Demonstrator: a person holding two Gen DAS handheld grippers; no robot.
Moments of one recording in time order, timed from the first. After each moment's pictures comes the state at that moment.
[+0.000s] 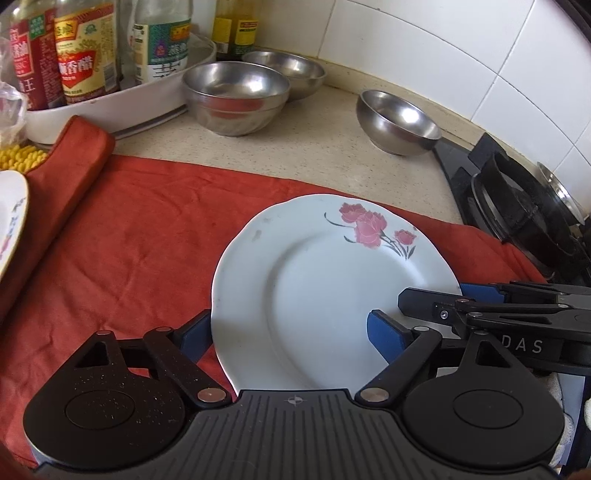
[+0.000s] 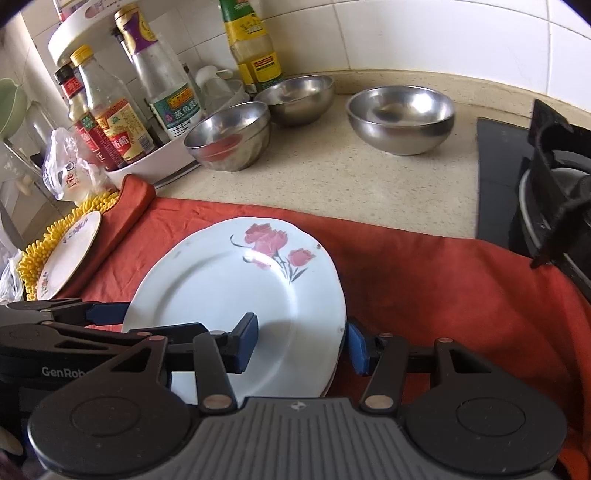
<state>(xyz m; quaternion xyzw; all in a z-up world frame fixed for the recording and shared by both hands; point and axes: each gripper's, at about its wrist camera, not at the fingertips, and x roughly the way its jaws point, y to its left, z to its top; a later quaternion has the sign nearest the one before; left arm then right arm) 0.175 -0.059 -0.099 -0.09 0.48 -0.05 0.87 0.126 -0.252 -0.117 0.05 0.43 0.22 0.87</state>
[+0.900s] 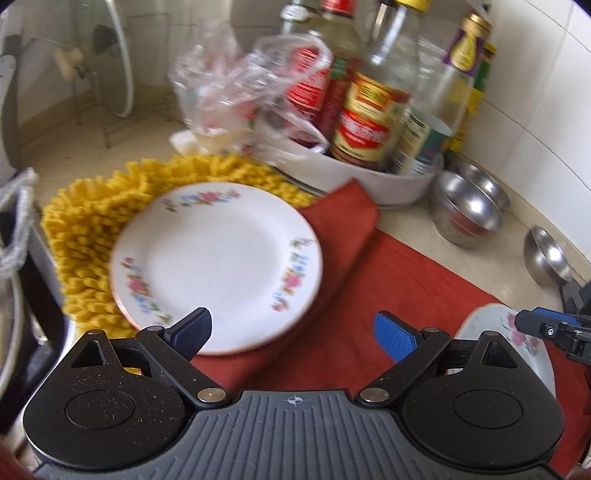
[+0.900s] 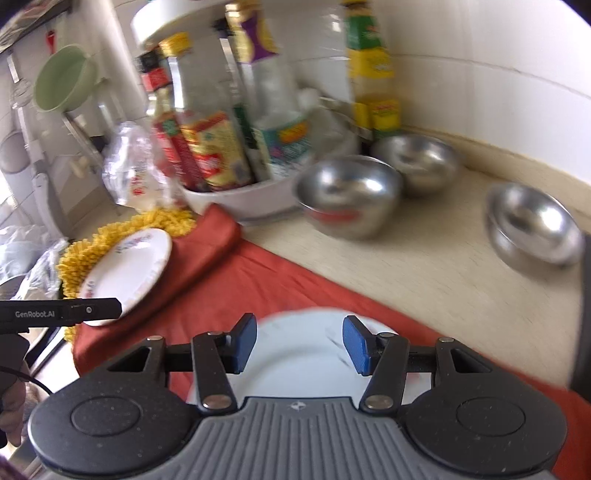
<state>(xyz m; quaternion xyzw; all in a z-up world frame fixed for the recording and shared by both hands) 0.124 0.111 -0.059 -0.17 0.41 0.16 0.88 0.158 -0.150 -0.071 -0.02 0.37 0.33 0.87</state>
